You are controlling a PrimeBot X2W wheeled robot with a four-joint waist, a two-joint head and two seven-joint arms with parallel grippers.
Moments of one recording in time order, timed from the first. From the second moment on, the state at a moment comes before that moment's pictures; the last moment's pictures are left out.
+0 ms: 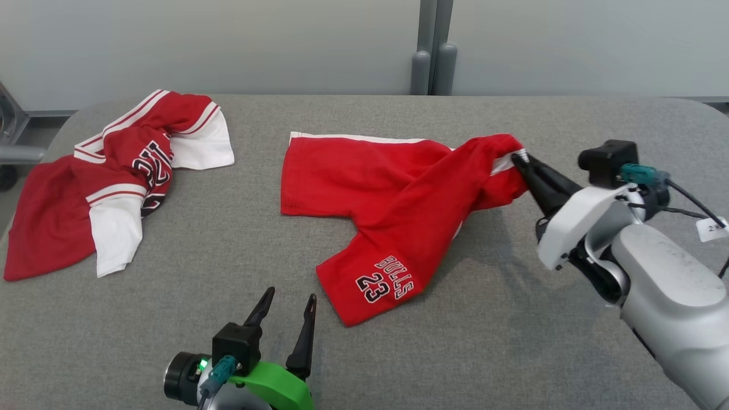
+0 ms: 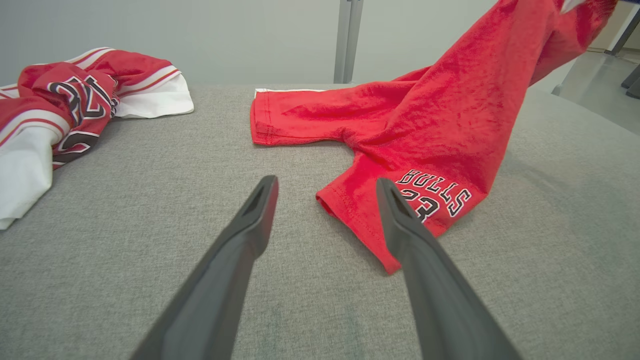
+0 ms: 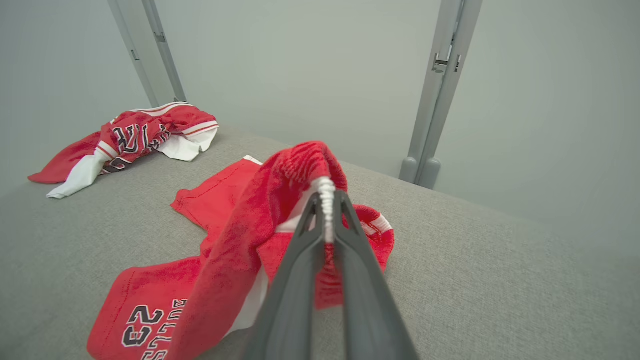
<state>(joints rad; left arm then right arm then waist) -0.07 0.07 -0.51 0.28 -0.36 0.12 -0.25 -0.56 -0.38 0.71 0.56 0.62 0.12 -0.17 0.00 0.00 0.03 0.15</state>
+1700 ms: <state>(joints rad) -0.21 0.05 -0.51 0.55 -0.44 0.06 -0.18 -0.54 -0.31 0.81 0.60 0.79 0.12 -0.05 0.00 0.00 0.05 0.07</state>
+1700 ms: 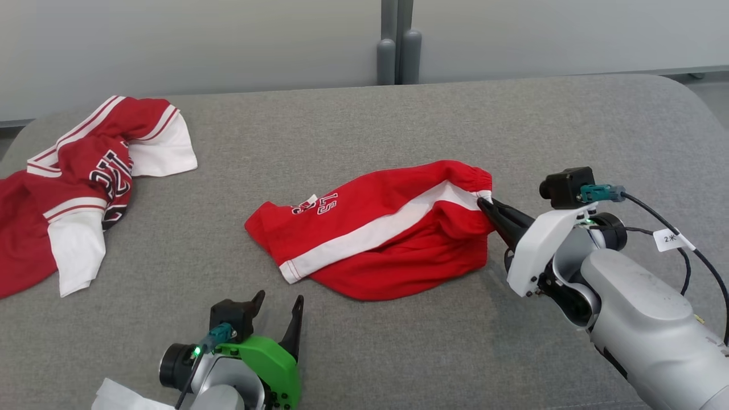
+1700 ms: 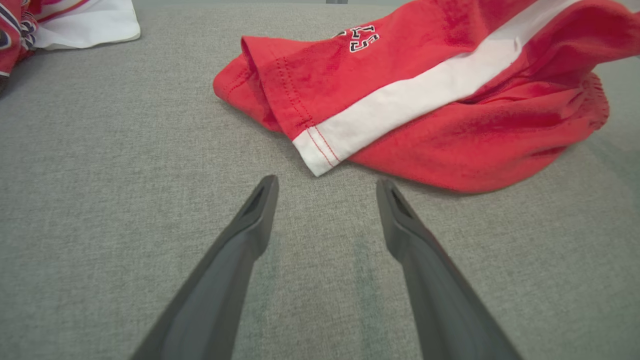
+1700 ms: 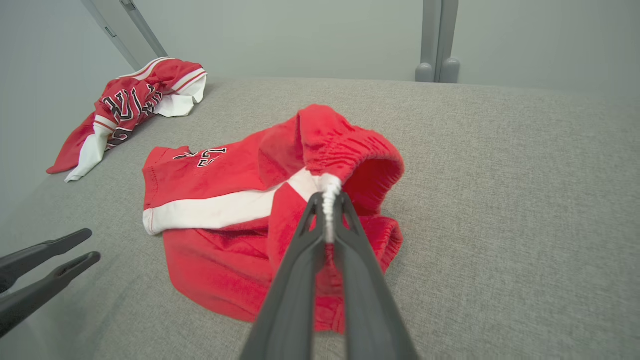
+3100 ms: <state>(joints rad) -0.43 0.04 -0.60 0.76 -0.65 0.01 -0.21 -0.60 -0.28 0.83 0.64 0.79 0.12 -0.11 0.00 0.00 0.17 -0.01</state>
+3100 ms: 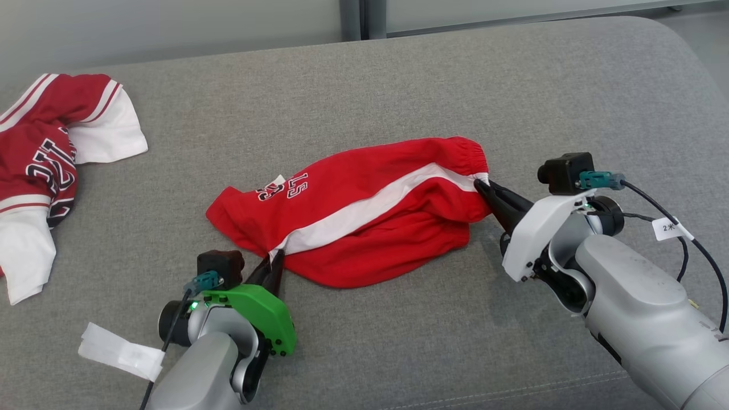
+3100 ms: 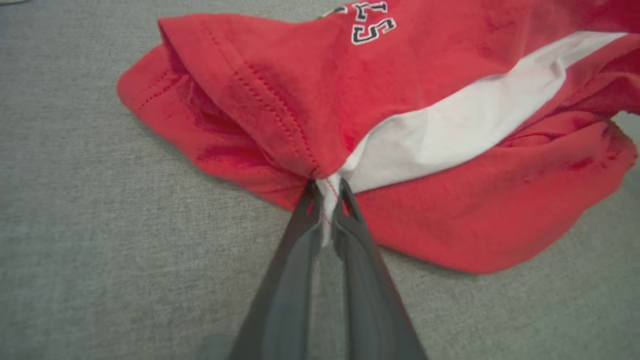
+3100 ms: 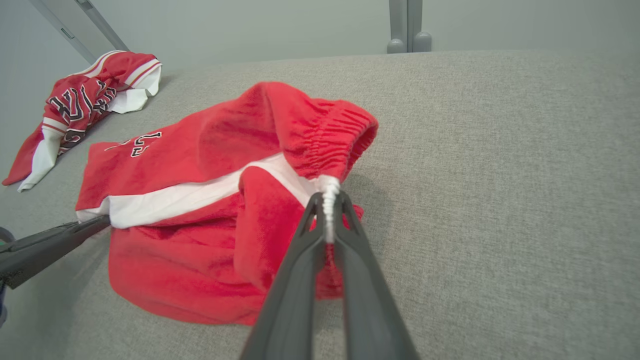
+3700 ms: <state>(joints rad) -0.49 0.04 -0.58 0.70 -0.58 0.01 -0.25 -0.61 -0.31 0.77 0.63 0.81 0.12 -0.23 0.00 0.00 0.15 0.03</state>
